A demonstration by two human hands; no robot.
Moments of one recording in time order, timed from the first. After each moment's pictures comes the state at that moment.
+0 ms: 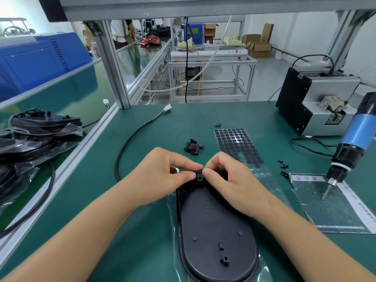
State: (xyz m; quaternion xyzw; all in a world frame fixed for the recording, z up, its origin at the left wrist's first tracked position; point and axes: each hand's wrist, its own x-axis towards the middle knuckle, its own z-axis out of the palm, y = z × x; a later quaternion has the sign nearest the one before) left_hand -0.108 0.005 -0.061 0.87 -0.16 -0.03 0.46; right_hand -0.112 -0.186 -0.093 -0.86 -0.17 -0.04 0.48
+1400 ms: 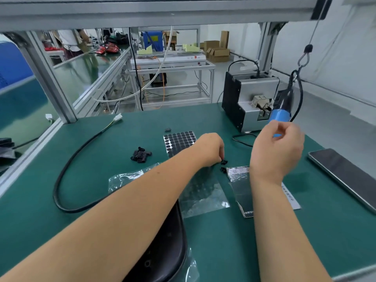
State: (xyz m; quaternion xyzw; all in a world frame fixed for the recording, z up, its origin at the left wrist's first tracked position) left_hand -0.016 -0.215 -0.074 0.94 -0.31 -0.07 0.16; right_hand -0.093 -0.316 -0.074 -0.65 0.31 -0.54 0.44
